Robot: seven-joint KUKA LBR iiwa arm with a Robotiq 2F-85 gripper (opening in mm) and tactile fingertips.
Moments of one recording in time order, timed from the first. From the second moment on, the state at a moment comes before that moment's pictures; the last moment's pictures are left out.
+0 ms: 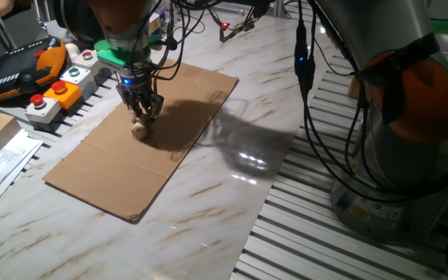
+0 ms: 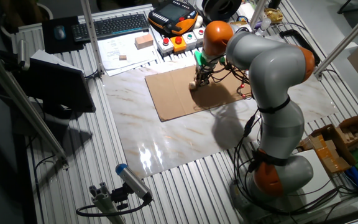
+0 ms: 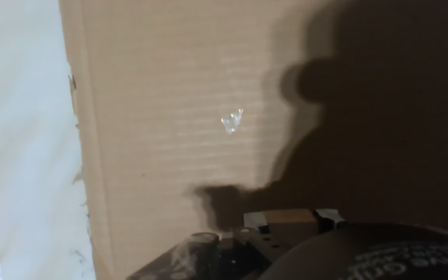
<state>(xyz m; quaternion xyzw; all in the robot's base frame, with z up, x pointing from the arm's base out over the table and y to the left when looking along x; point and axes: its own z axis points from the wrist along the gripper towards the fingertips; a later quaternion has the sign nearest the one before) 0.635 0.038 0.053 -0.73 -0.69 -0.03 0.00</state>
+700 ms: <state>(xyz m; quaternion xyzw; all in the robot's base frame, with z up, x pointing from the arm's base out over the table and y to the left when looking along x) 0.635 0.062 0.051 -0.72 -0.69 -0.03 0.00</state>
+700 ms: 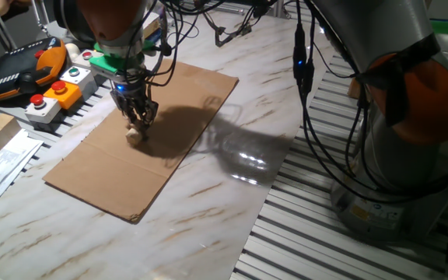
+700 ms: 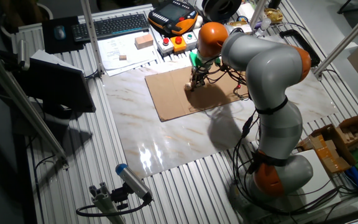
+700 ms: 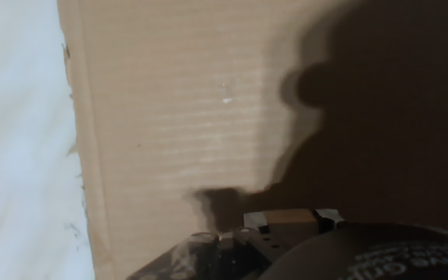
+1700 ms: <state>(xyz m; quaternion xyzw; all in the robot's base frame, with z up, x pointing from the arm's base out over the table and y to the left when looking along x) 0.637 0.096 0.051 -0.72 -0.69 -0.03 0.01</state>
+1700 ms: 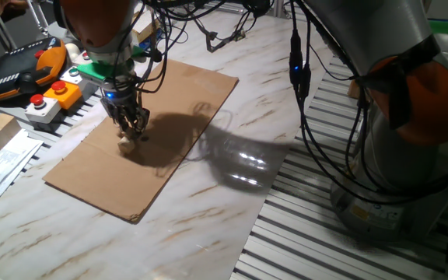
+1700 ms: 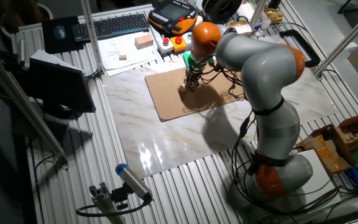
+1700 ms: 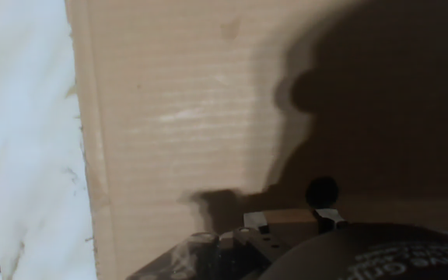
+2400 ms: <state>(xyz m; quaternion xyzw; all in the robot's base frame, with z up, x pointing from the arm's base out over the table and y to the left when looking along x) 0.636 0.120 0.049 -0.73 -0.68 -0.03 0.01</state>
